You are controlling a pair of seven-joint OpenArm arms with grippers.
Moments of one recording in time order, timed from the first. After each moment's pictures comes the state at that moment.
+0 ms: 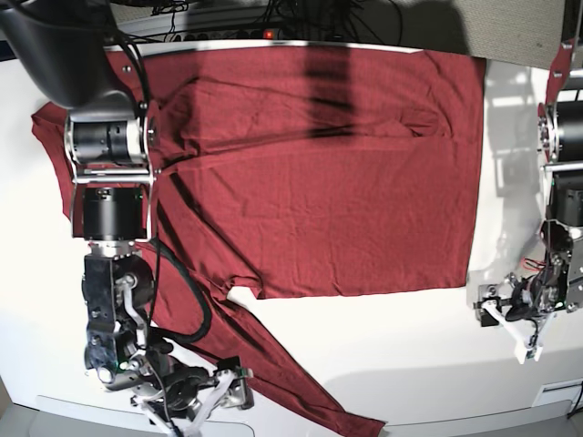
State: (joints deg) left arm -41.1 -20.4 3.3 33.6 -17.6 -16.7 34.5; right arm 40.9 7.6 -0.9 67.3 14.1 30.2 -48.8
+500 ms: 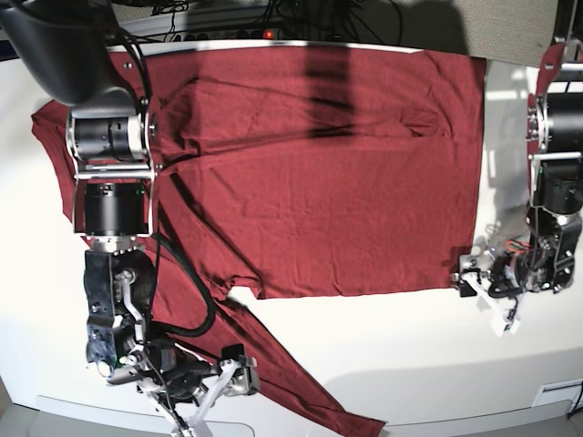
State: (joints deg) left arm -39.0 -18.2 3.3 29.3 -20.4 -21.4 37.9; right arm 40.0 7.7 -0.9 67.3 18.5 30.2 -53.7
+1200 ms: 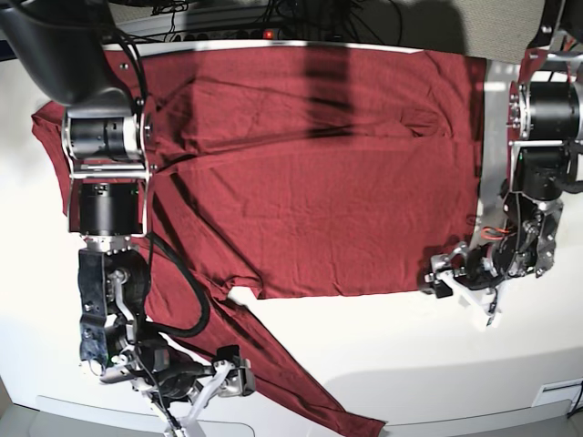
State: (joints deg) left arm -35.7 -14.5 3.1 28.5 -29.2 -28.6 36.3; right arm 40.0 8.6 -0.6 67.3 21.1 30.3 -54.3
